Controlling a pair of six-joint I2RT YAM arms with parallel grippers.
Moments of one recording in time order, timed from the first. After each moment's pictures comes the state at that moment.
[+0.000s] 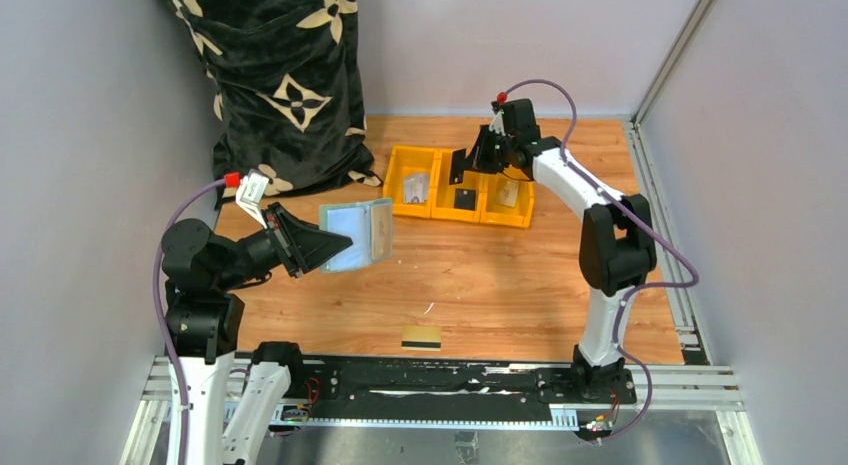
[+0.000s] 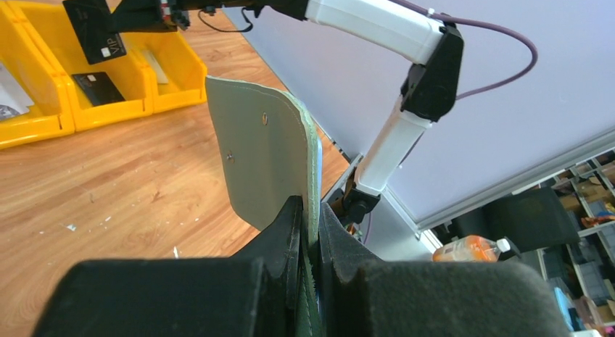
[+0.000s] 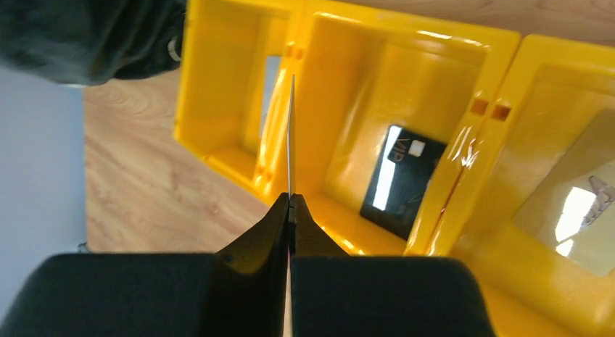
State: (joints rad) left arm -0.02 0.56 0.98 -0.41 0.99 -0.69; right arm 0.33 1.88 1.54 -0.30 -0.40 0.52
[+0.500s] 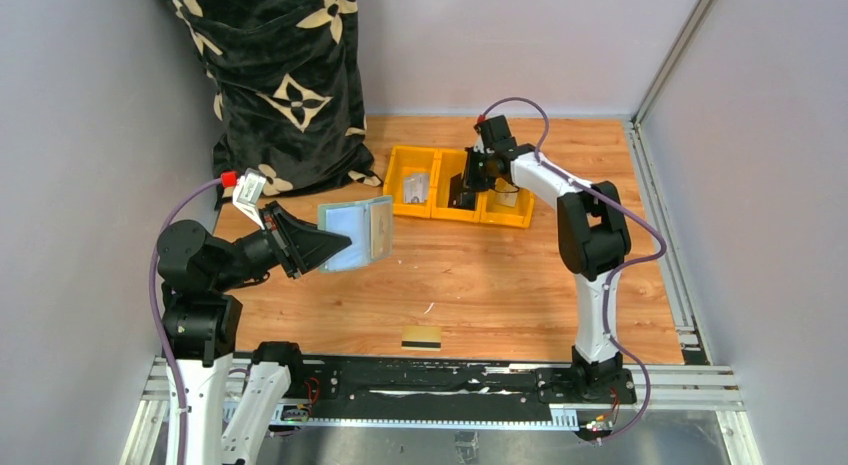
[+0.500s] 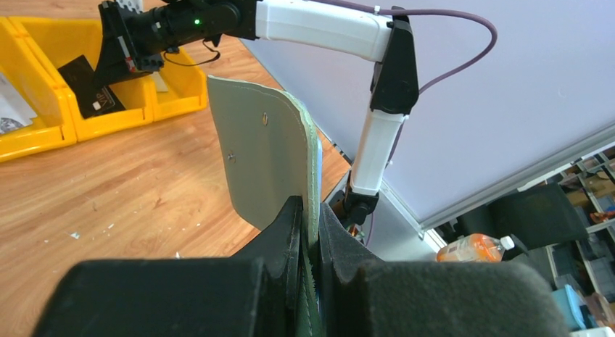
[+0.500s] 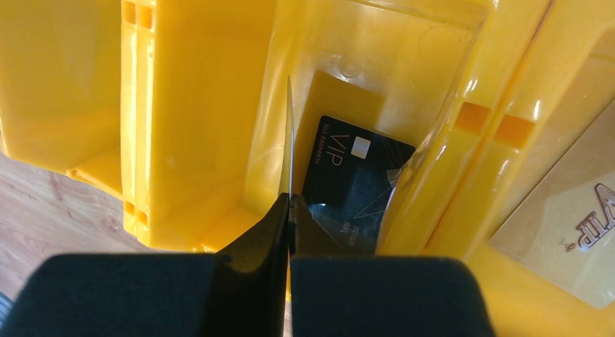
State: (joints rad) left arm -0.02 0.55 1.00 -0.41 0.99 -0.68; right arm 0.39 2.10 1.63 -0.41 -0.23 0.43
